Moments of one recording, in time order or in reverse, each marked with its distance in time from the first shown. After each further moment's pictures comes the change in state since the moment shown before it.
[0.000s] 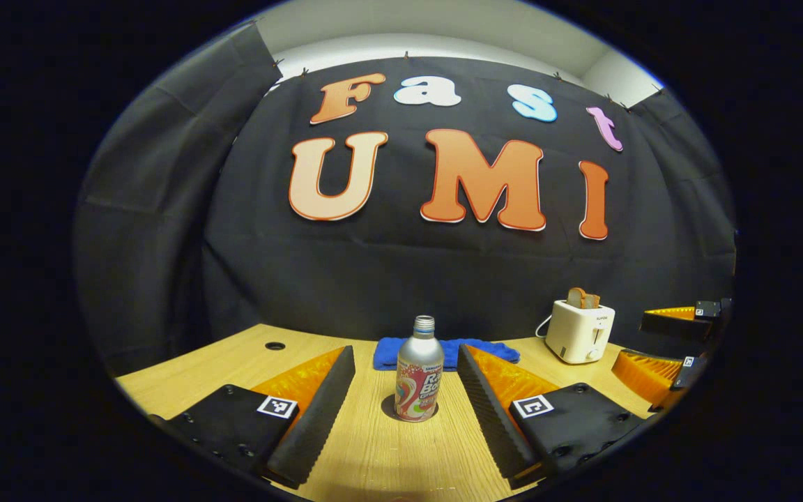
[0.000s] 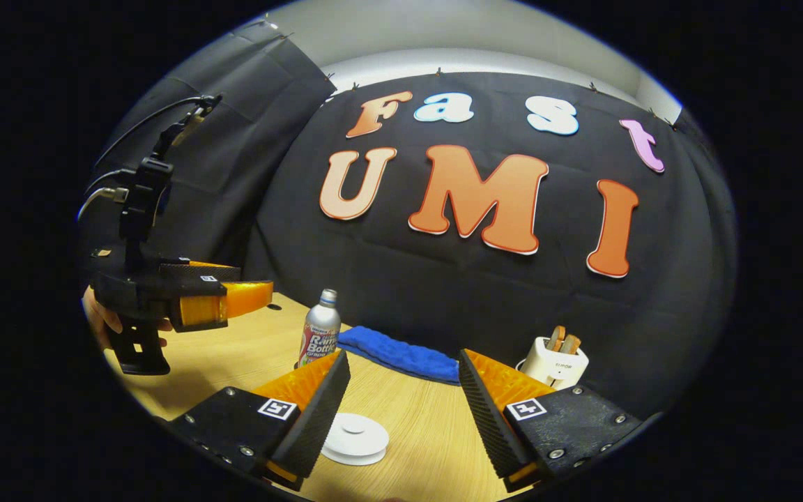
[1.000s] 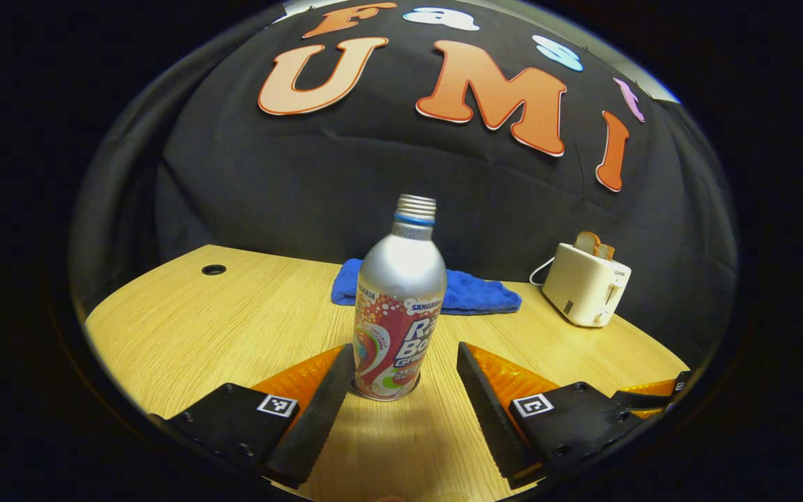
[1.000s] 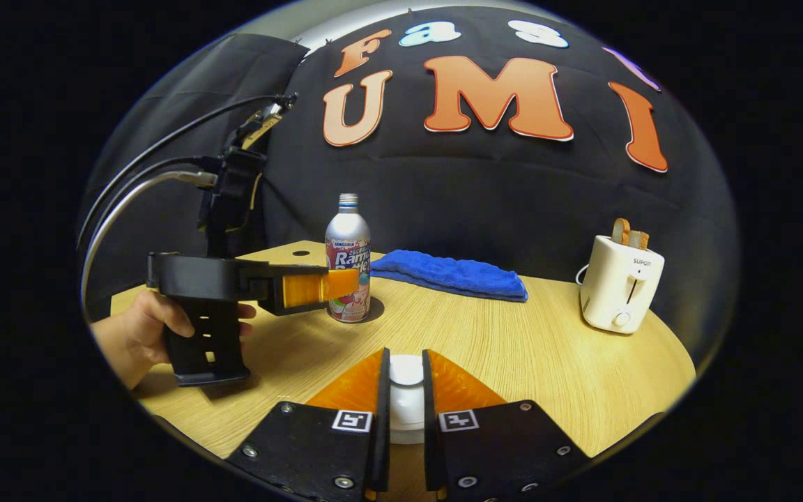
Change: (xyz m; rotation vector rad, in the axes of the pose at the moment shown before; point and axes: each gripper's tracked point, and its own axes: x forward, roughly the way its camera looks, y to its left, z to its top) left arm 0.094 -0.034 -0.138 -0.124 0.327 -0.109; right arm 0.024 0.072 -0.131 0.149 0.340 0.153
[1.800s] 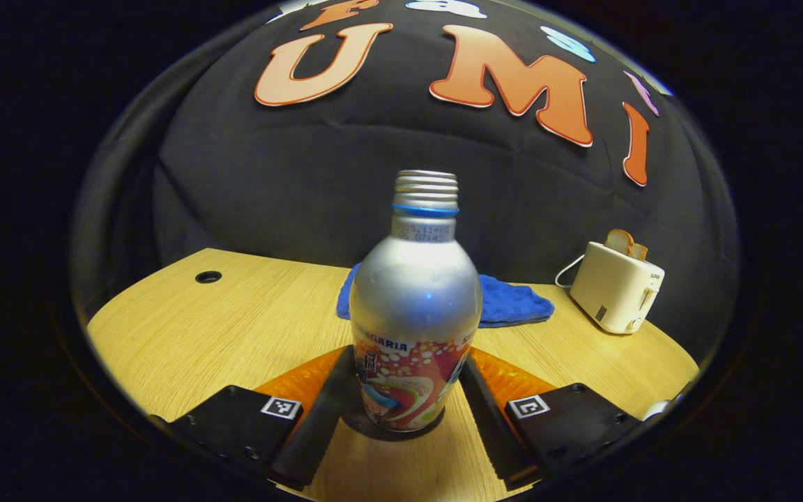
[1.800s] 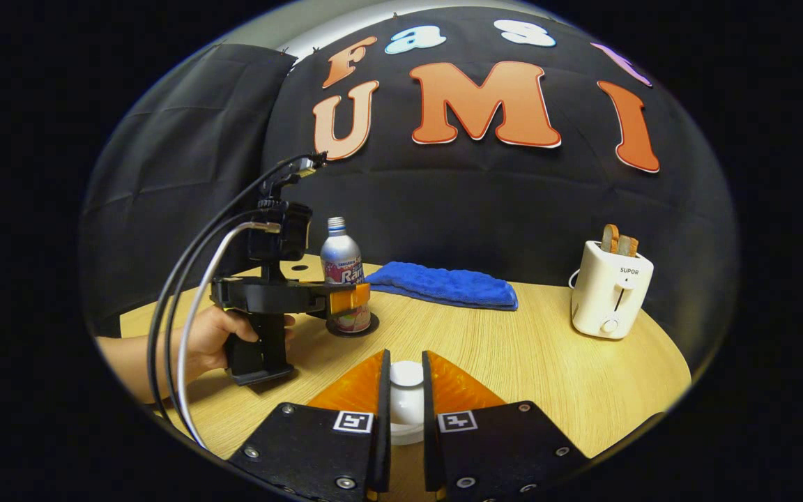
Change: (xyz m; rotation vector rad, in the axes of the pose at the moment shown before) left arm 0.070 0.021 -0.001 -0.007 0.037 0.061; right arm -0.010 -0.014 0.023 0.078 0.011 0.004
